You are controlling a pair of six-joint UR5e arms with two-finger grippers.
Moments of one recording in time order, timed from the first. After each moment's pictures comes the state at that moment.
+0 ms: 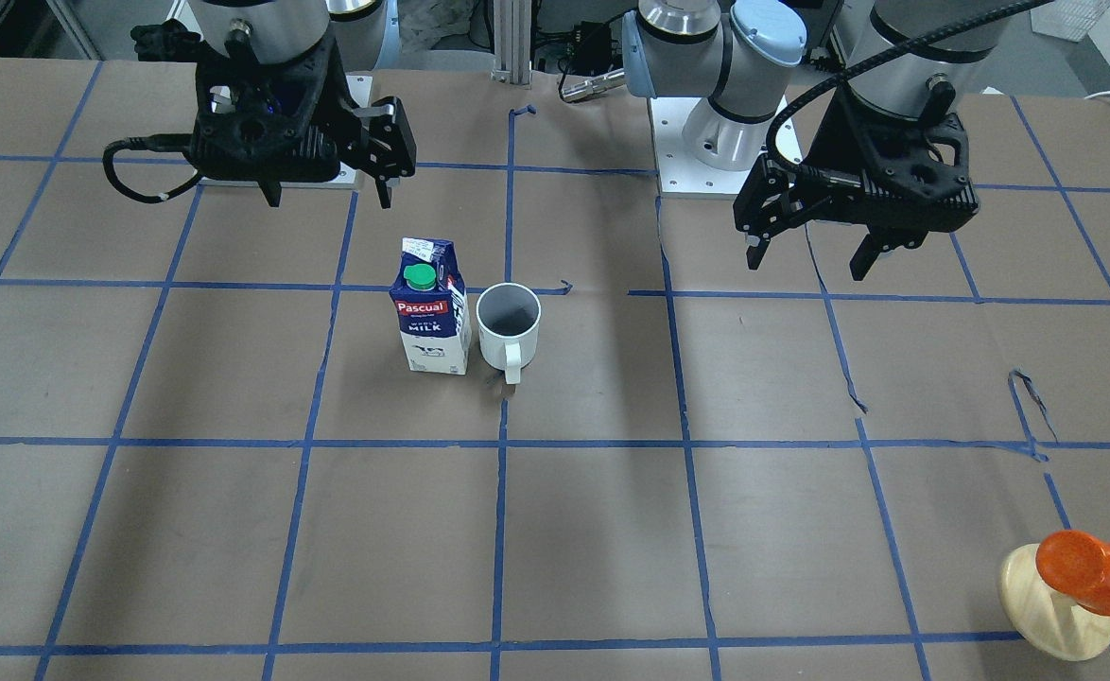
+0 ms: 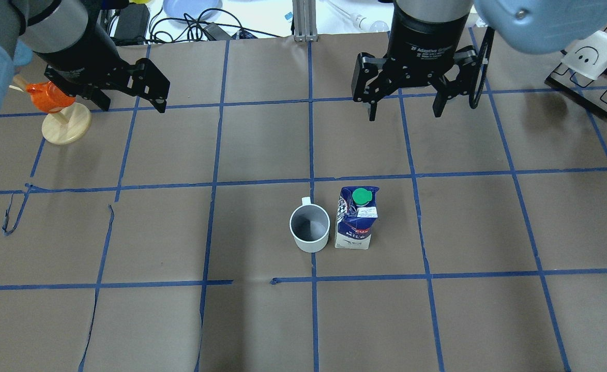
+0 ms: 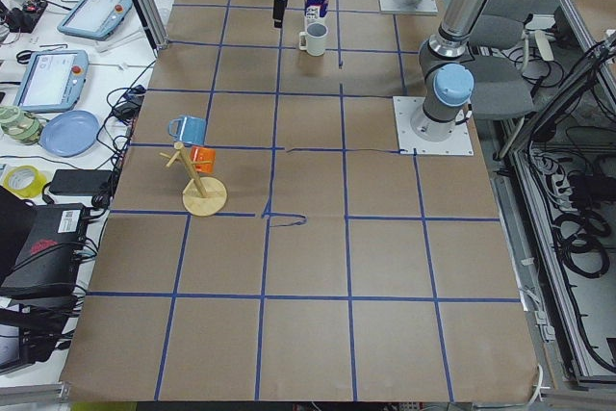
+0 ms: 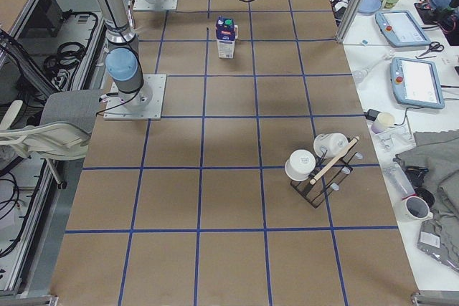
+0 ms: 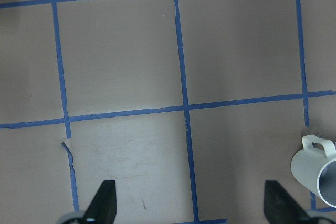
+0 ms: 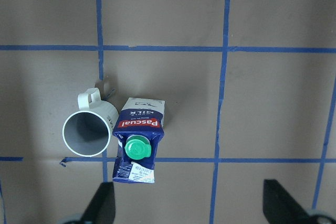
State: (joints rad) left arm -1.52 -1.56 -1.57 -1.46 1.55 0.14; right arm 1.76 -1.49 1.35 -1.38 -1.58 0.14
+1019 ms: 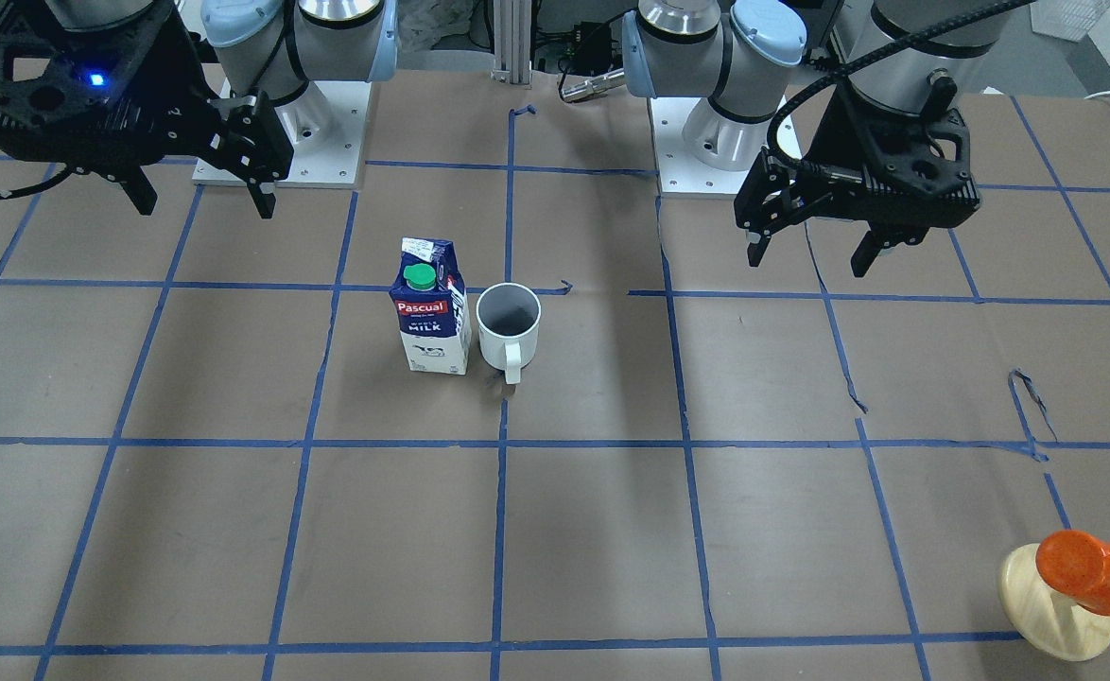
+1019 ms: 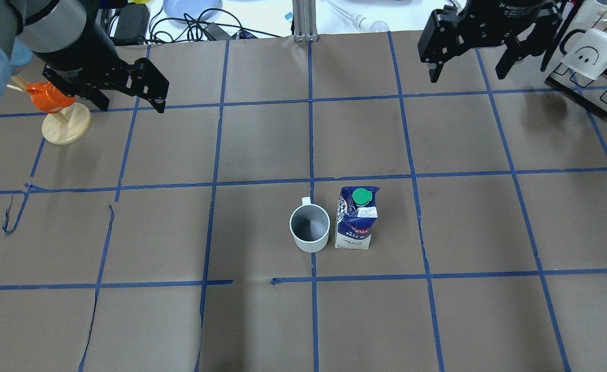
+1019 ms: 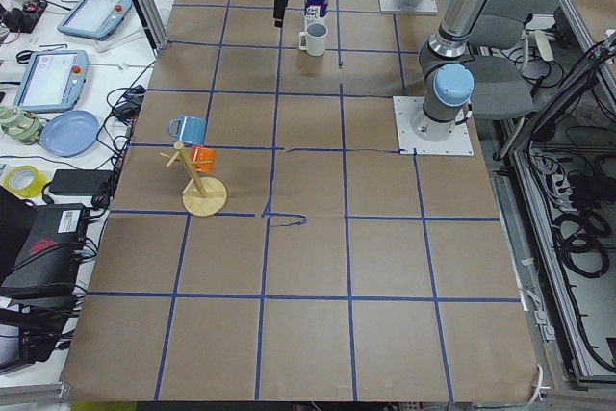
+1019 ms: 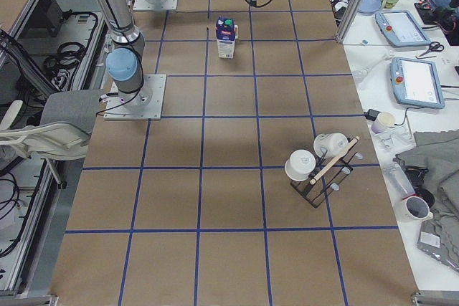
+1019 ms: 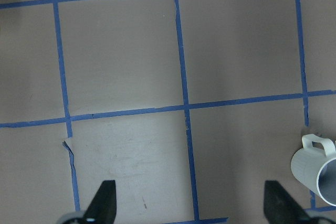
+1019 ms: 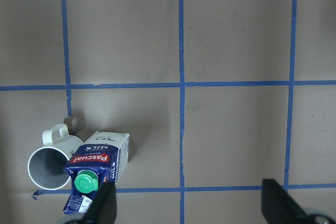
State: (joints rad) left arm -1.52 -1.55 -1.57 -1.47 1.55 0.14; right arm 1.60 -1.52 1.35 -1.45 -1.58 0.04
